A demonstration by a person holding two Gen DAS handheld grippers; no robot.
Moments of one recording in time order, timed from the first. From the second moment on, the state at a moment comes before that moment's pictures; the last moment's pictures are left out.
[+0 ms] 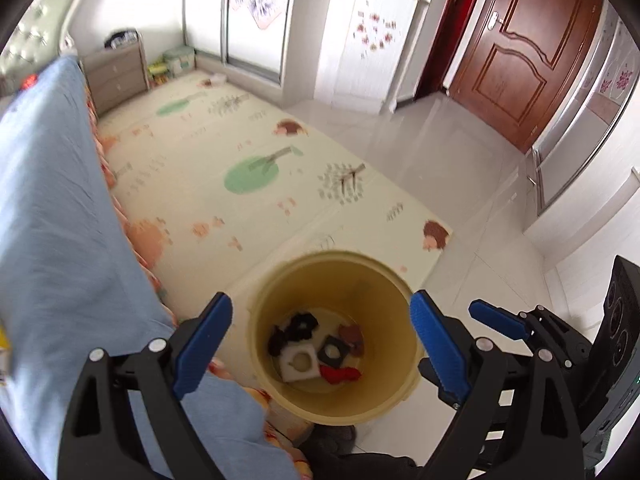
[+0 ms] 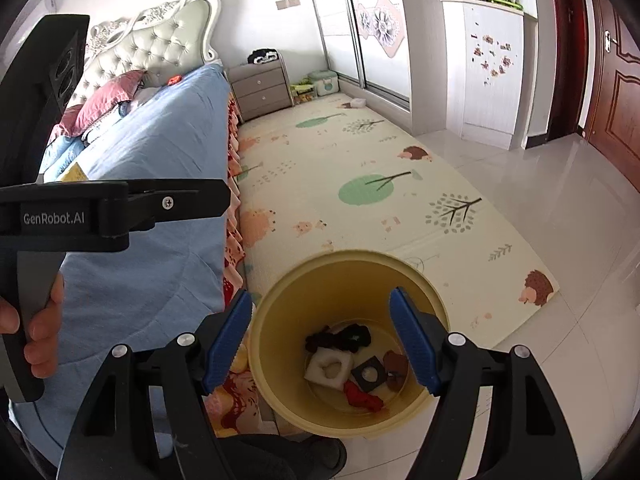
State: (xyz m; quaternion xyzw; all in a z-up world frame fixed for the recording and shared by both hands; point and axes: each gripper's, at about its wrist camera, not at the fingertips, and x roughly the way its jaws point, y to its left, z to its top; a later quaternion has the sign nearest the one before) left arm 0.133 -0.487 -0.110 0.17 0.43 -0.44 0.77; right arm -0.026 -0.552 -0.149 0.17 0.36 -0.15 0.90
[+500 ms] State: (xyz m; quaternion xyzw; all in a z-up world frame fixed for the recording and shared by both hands) left arm 0.164 -0.275 0.000 0.08 0.28 -0.28 0.91; right arm 0.030 -0.415 -0.044 0.10 0.23 -0.01 0.97
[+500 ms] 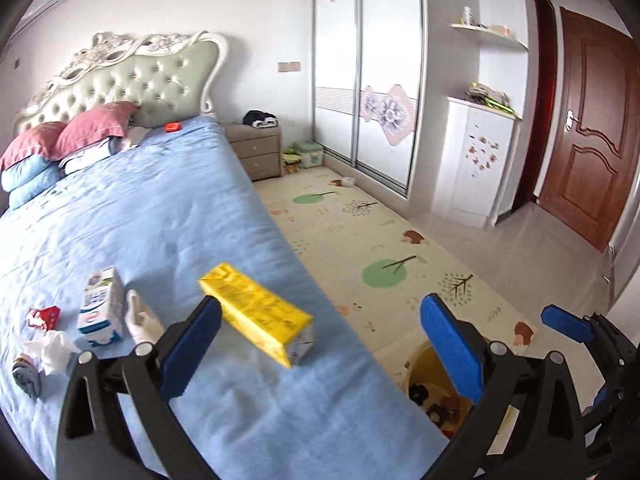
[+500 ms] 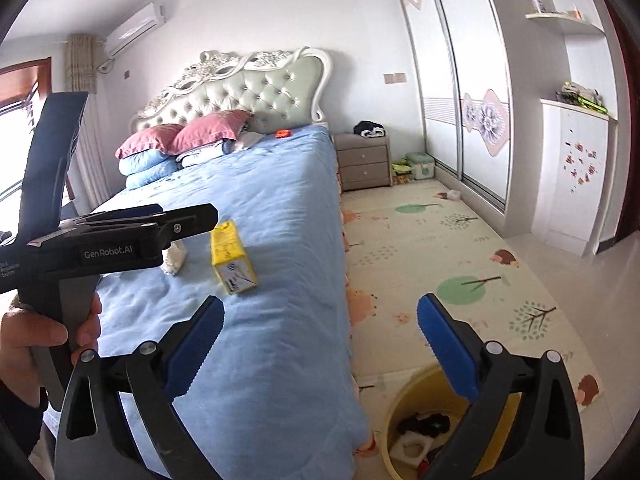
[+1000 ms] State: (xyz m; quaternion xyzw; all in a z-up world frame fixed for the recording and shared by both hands) left arm 0.197 -0.161 -0.007 0.07 0.26 -0.16 0.95; right arm 0.103 -0.329 -0.019 0.06 0.21 0.11 0.97
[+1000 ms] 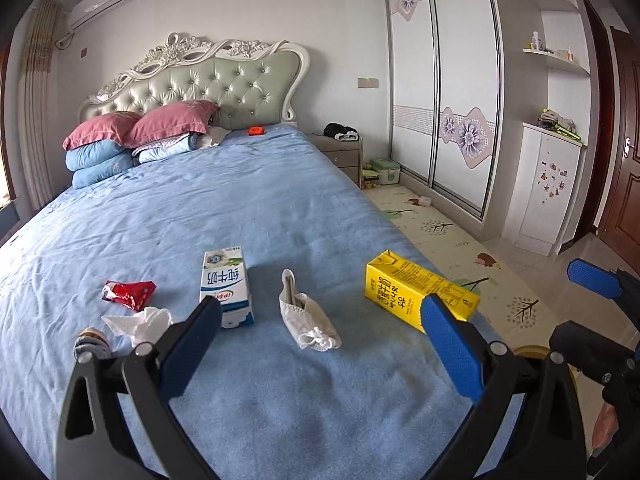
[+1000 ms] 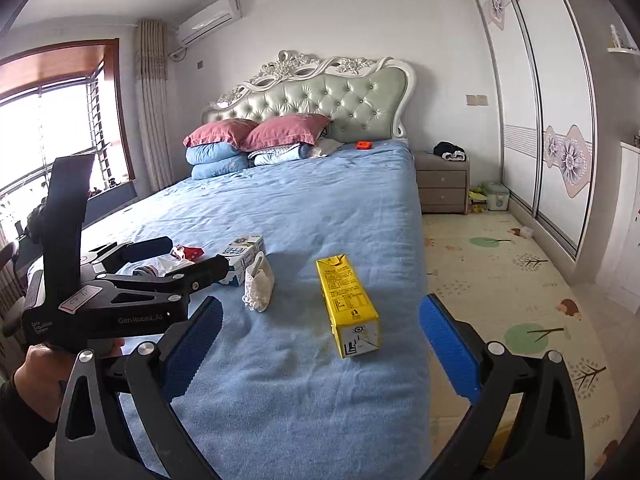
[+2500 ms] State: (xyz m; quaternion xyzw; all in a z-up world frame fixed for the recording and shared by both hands) left arm 0.299 -0.187 -0.085 0.02 0.41 -0.13 0.90; right arm 0.192 -0.349 -0.060 0.06 0.32 0.11 0.94
